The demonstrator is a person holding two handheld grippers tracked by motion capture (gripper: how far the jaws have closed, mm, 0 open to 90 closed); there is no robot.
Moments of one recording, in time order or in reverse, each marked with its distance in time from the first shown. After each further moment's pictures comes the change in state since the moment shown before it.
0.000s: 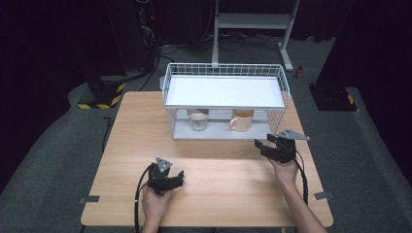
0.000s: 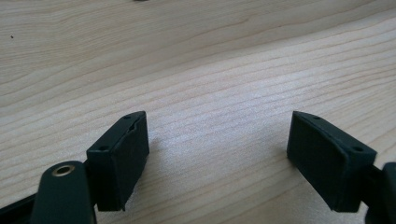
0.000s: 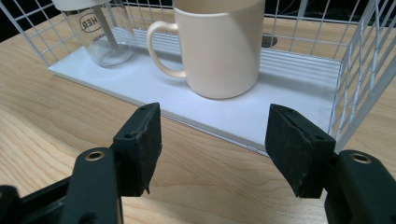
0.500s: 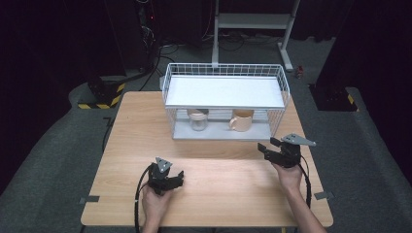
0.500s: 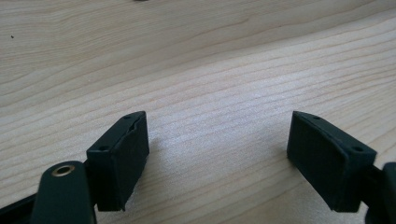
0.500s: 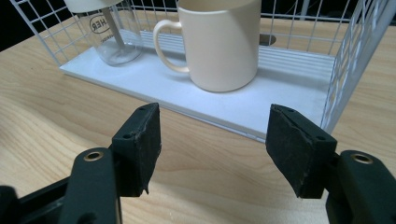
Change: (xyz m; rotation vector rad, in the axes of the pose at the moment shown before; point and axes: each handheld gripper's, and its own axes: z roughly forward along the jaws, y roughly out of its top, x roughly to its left) left arm 0.000 0.000 0.000 0.000 0.001 0.000; right arm -0.001 -0.010 -0.017 -0.020 0.013 0.007
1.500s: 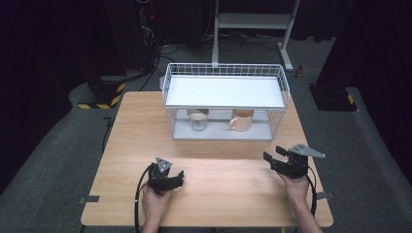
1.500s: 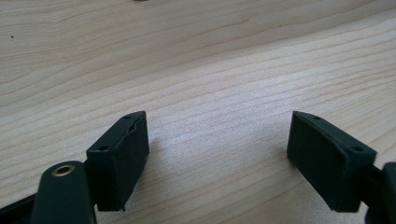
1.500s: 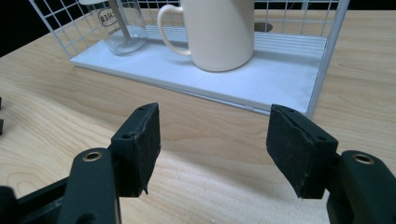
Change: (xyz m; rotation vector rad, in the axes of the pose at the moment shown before) left arm 0.000 0.000 0.000 0.001 0.000 -0.001; right arm -0.001 -0.024 -0.026 -0.014 0.011 0.027
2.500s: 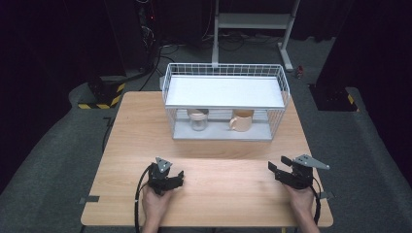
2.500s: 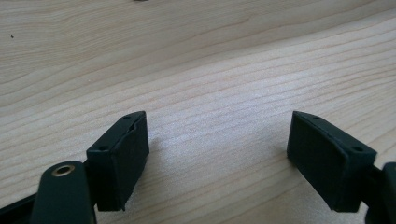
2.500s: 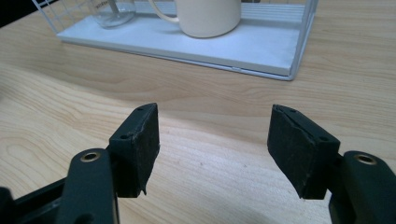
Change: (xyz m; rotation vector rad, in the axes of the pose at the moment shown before) left arm 0.000 0.000 0.000 0.000 0.000 0.000; right arm -0.002 -0.029 -0.017 0.039 -0.046 0.003
